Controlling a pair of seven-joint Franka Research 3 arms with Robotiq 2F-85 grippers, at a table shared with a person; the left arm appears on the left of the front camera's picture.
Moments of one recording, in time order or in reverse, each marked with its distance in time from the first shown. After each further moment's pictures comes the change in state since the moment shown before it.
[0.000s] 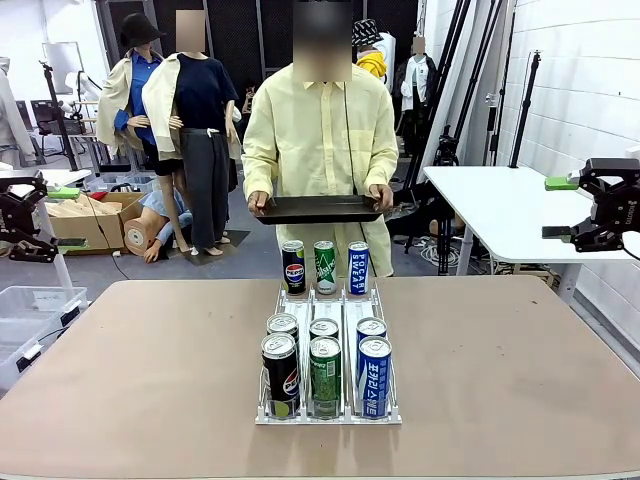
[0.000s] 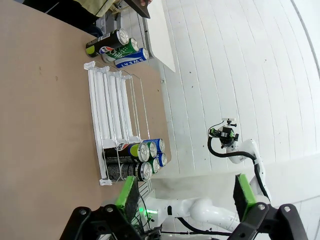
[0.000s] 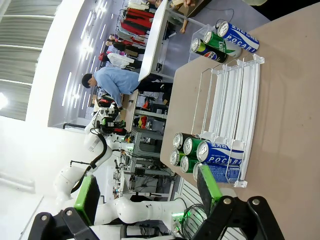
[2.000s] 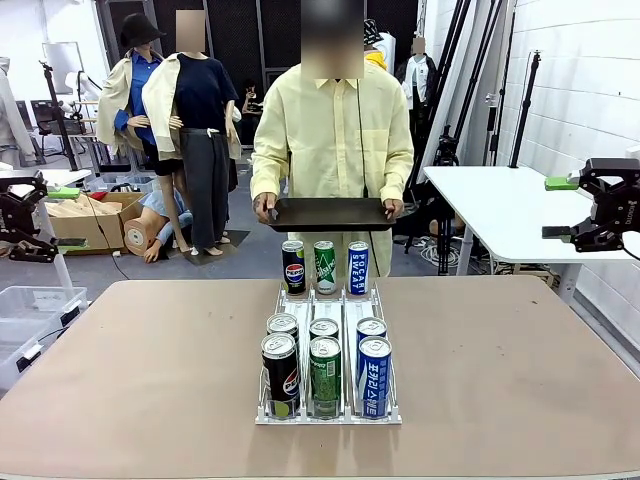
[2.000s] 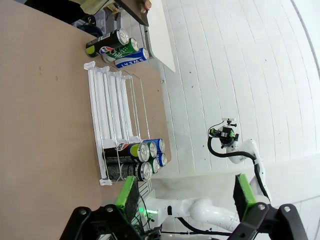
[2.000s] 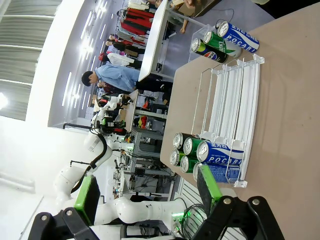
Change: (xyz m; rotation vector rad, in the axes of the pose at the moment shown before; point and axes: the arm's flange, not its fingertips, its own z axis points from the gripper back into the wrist) left arm 0.000 0.000 0.000 0.000 0.000 0.000; right arm 0.000 0.000 0.000 0.000 0.000 0.000
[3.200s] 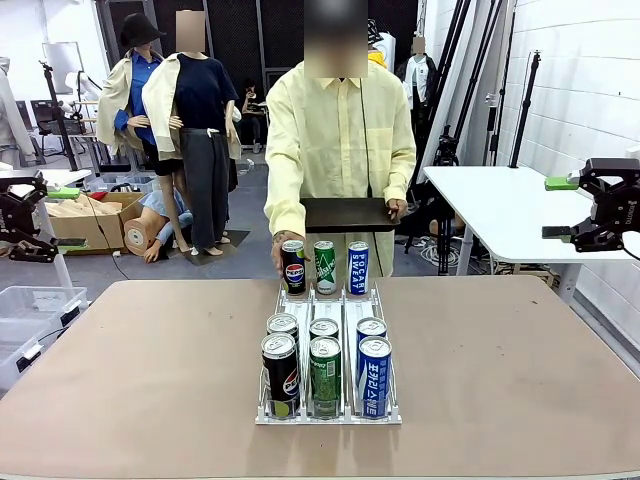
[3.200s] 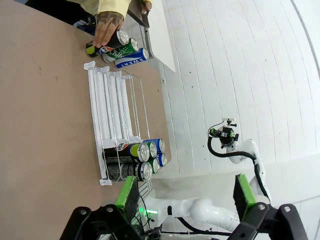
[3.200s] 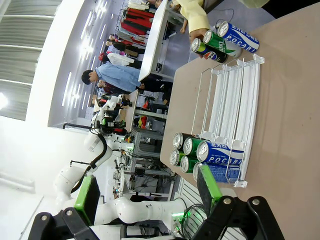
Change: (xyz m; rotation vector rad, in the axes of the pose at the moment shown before) left arm 0.000 0.000 0.000 0.000 0.000 0.000; right arm 0.000 0.000 0.000 0.000 0.000 0.000
